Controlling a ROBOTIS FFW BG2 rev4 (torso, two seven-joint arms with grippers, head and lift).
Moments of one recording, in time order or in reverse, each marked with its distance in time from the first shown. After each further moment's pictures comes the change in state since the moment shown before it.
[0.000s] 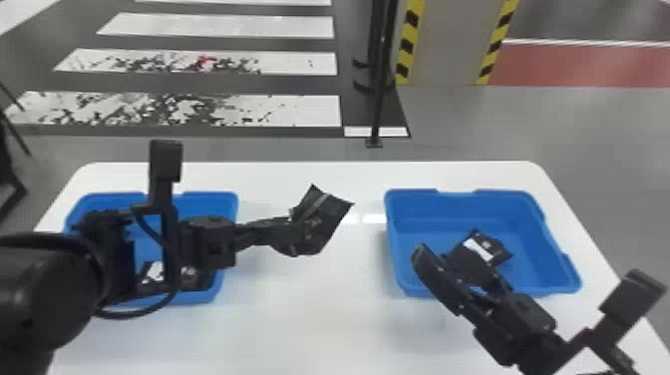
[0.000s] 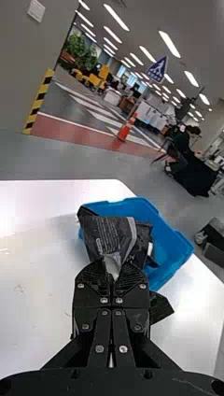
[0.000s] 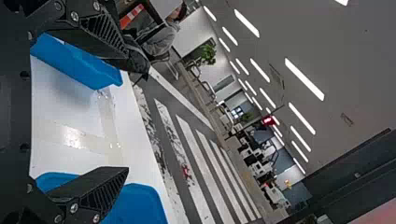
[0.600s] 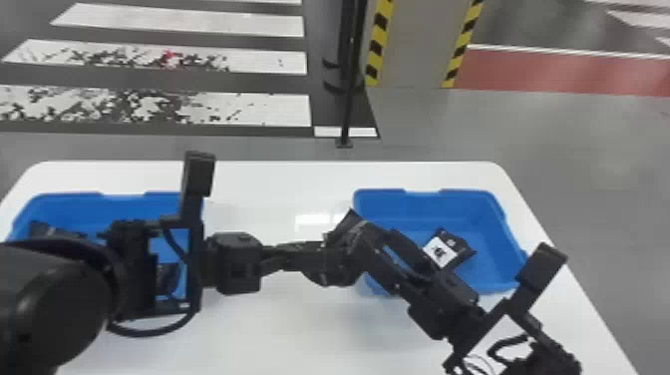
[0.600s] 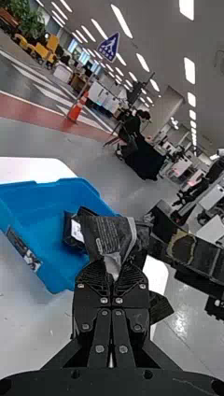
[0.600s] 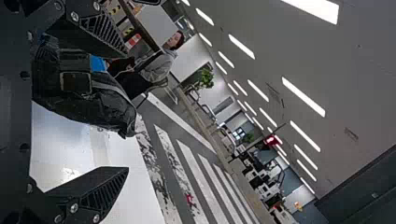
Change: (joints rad) left arm -0.029 -0.004 -0.174 0.027 0.126 -0.002 0.016; right arm -0.100 -0.009 0.068 0.067 -0.051 0.035 -0.005
